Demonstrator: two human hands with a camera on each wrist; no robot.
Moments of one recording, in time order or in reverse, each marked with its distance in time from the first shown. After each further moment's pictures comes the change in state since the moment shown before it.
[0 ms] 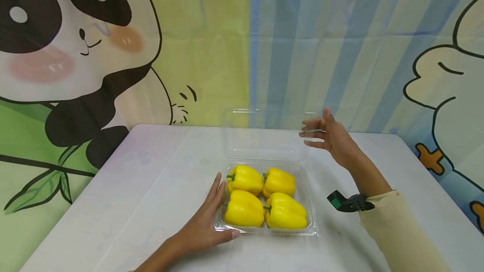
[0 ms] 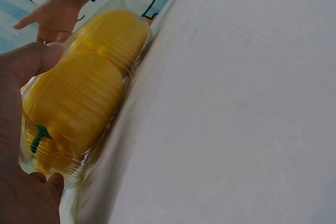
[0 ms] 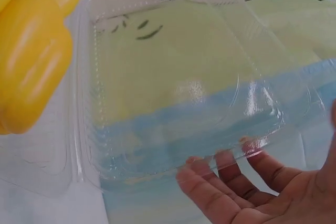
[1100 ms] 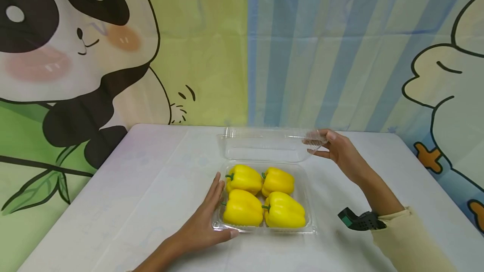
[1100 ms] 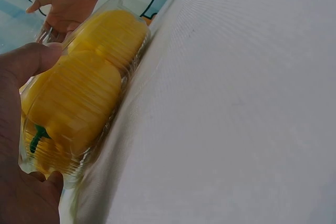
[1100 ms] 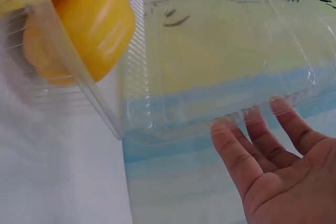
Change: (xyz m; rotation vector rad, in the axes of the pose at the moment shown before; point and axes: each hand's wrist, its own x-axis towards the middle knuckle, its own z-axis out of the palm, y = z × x) left_hand 0.002 -0.004 0.001 -0.034 0.005 0.014; right_hand -0.034 0.020 -0.005 0.034 -0.115 -0.257
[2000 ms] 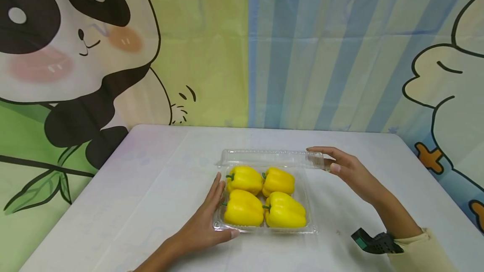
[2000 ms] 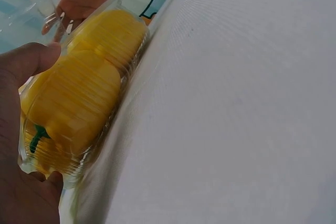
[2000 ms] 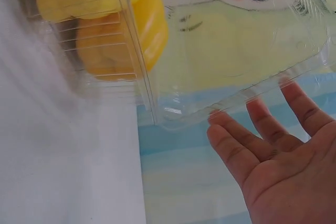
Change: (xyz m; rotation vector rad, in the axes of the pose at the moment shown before) left_hand 0.000 0.002 0.000 -0.015 -0.001 -0.011; right_hand -0.041 0.005 0.003 -0.274 -0.058 0.042
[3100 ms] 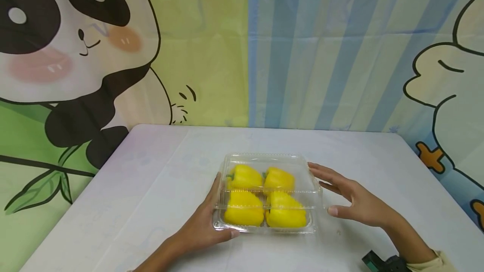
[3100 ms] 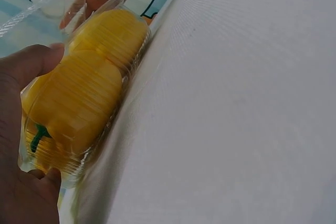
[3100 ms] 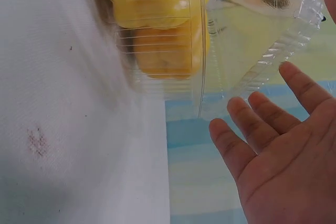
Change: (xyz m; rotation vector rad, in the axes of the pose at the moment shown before) left_hand 0.000 0.000 0.001 -0.021 0.066 0.040; right_hand -0.037 0.019 0.018 -0.132 -0.137 -0.086
